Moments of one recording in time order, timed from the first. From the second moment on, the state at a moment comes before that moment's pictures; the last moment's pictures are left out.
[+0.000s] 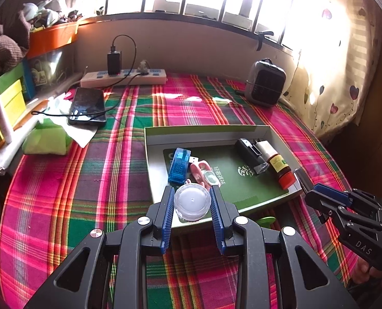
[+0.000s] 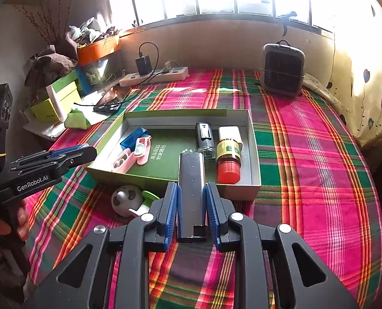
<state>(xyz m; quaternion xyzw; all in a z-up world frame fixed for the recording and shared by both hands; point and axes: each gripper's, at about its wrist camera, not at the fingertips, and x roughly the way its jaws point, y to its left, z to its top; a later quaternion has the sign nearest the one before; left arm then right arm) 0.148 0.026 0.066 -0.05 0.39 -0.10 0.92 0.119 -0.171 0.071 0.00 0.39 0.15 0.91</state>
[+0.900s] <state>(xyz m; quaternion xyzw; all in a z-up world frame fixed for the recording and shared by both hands) 0.227 0.032 0.056 -0.05 0.41 -0.09 0.91 0.189 -0.150 0.045 -0.01 0.43 0.17 0.89</state>
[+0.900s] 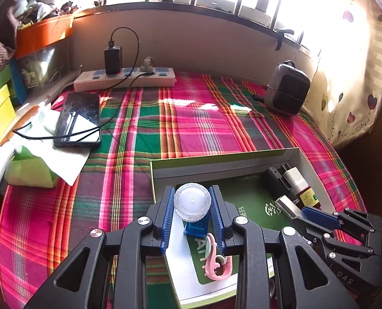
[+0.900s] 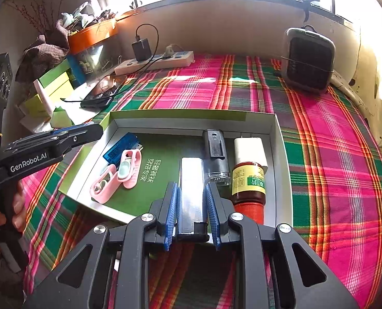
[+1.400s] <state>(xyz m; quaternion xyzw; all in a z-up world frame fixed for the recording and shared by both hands) 0.251 0.032 0.037 -0.04 0.42 -0.07 0.90 0.201 -0.144 0.030 -0.03 0.44 0.17 0.88</state>
